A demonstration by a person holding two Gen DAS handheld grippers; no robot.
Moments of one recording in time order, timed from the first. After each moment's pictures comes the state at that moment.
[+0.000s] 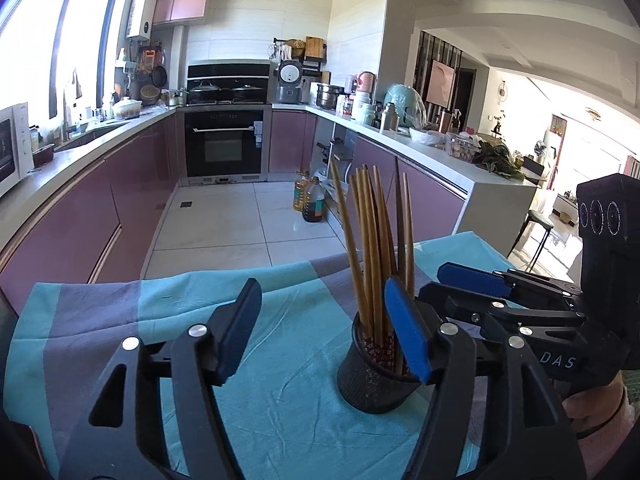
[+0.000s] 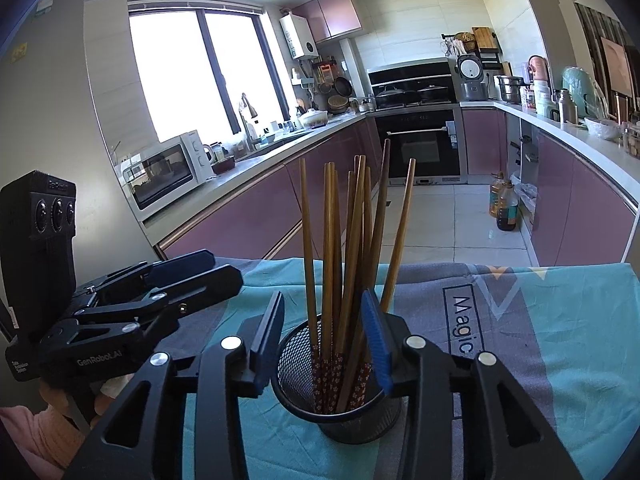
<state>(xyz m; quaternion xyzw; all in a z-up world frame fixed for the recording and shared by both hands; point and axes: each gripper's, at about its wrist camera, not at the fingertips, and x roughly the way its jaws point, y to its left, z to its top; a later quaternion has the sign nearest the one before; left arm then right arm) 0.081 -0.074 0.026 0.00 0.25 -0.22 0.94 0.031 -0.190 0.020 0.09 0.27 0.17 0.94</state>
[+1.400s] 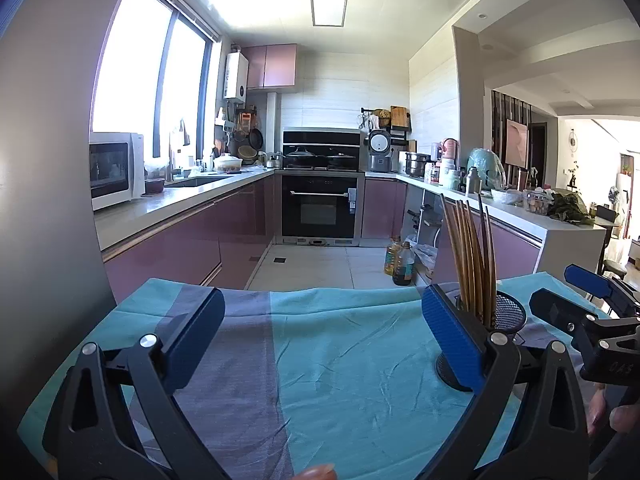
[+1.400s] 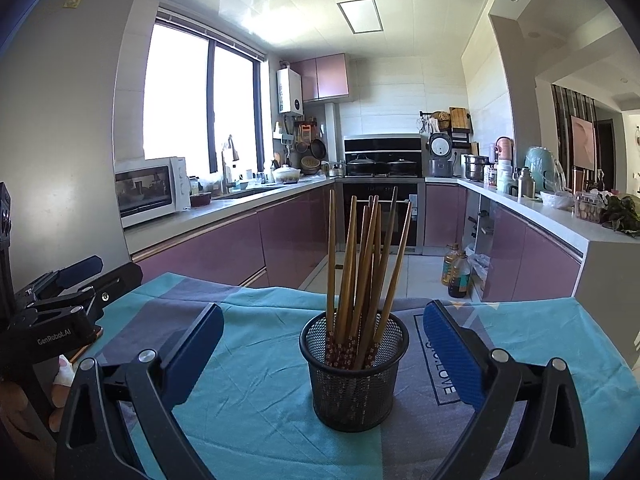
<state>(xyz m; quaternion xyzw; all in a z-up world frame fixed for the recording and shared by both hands) -0.053 0.021 0.022 -0.01 0.12 -0.04 0.99 -0.042 -0.144 0.019 0.02 0.15 0.09 0.99</state>
